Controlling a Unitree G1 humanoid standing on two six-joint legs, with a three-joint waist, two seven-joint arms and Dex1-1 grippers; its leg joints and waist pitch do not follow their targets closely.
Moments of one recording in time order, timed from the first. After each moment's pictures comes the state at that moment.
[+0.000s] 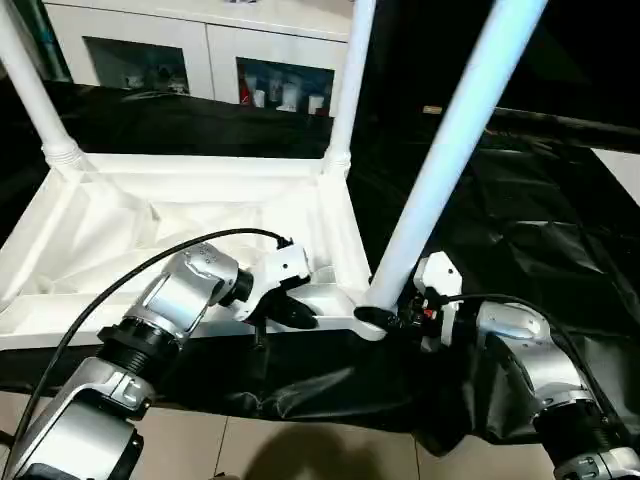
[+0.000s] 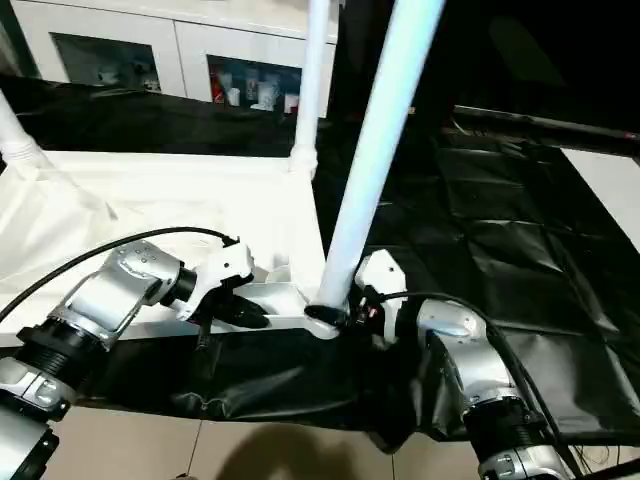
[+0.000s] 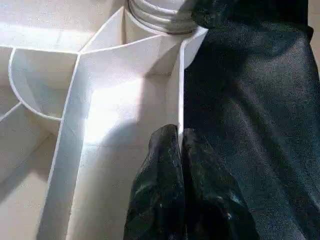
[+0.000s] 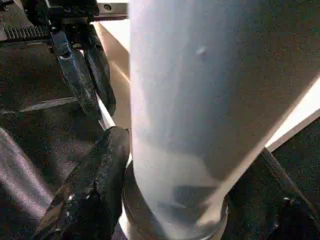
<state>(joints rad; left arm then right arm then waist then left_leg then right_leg) -0.65 0.41 -0.41 0.46 0.07 0.39 -1.30 -0.34 -0.35 0.16 0.42 0.19 0.02 1.01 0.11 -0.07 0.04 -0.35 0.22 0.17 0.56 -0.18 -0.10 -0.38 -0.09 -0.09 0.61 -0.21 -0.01</state>
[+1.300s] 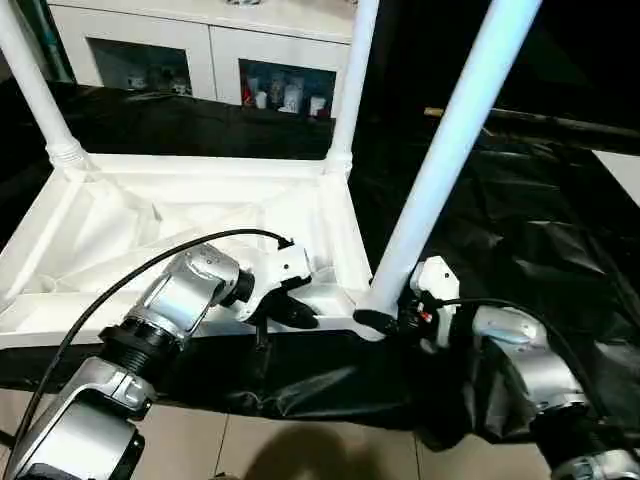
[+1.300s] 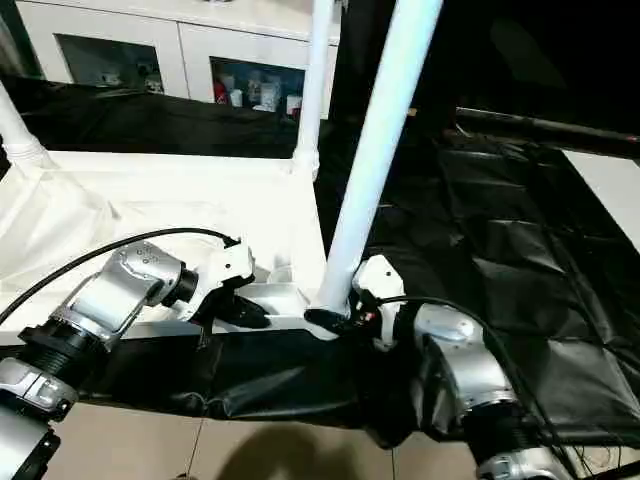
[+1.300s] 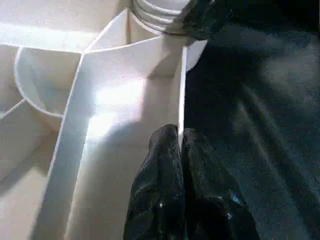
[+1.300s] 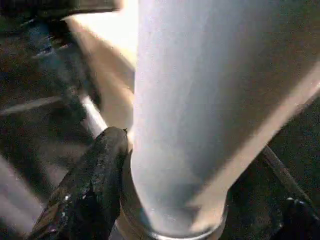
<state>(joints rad) -0.67 0.34 -0.37 0.54 0.08 0.38 -1.18 -0.35 -0.26 0.11 0.51 0.15 -0.02 0.80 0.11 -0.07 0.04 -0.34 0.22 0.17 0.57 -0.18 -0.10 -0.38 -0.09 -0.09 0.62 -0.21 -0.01</state>
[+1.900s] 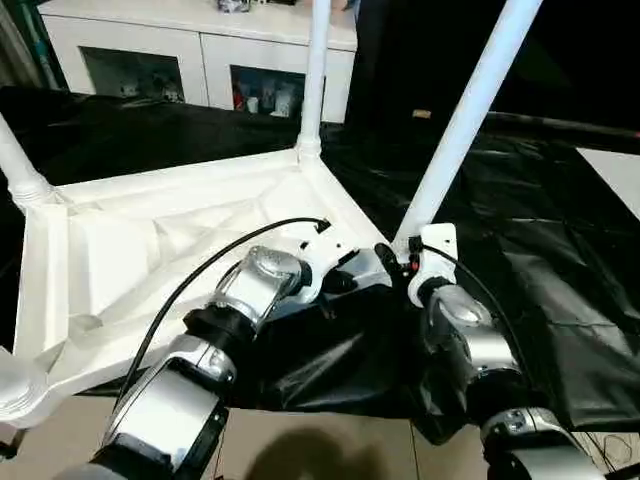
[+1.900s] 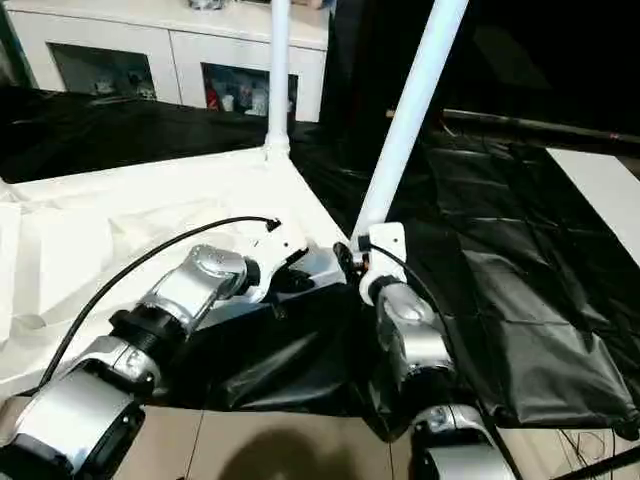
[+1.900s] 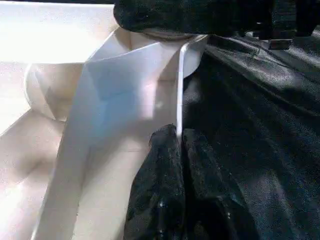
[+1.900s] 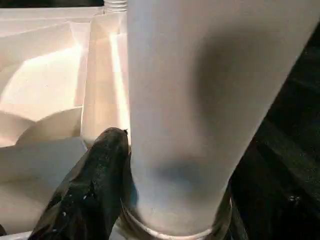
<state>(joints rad) -0.81 0.09 -0.32 0.85 0.12 0.32 -0.78 -0.53 -0.05 -0.06 0.78 0.11 -0.02 0.22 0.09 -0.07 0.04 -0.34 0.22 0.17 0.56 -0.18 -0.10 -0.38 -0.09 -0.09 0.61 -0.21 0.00</state>
